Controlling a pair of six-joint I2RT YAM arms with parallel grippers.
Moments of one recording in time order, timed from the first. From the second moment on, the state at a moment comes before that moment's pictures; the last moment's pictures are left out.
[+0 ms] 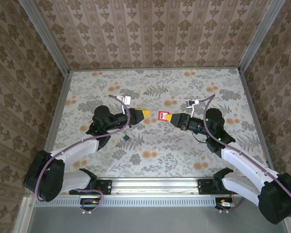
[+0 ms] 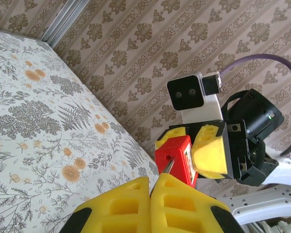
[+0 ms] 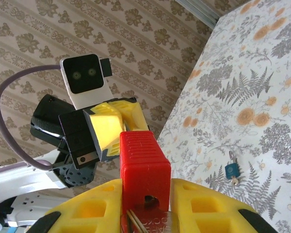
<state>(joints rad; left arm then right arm) -0.57 1.21 0.56 0.71 0.77 -0.81 0.40 0.97 0.52 0.36 -0.67 0.92</state>
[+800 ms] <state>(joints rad) -0.68 1.20 0.57 0.41 0.63 -0.54 0.35 1.22 0.43 0.37 -0.68 1.08</state>
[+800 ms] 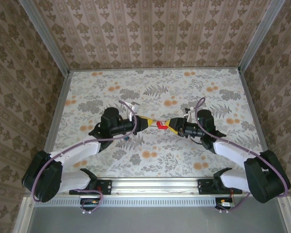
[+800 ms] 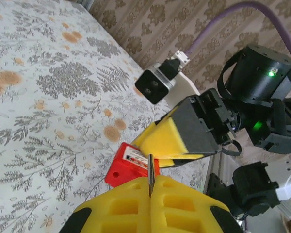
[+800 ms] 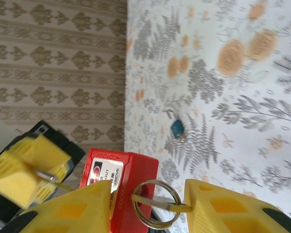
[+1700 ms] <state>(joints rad) -0.75 1.43 0.45 0.61 0.52 -0.58 0.34 1.07 0.38 0.02 -0.55 0.91</state>
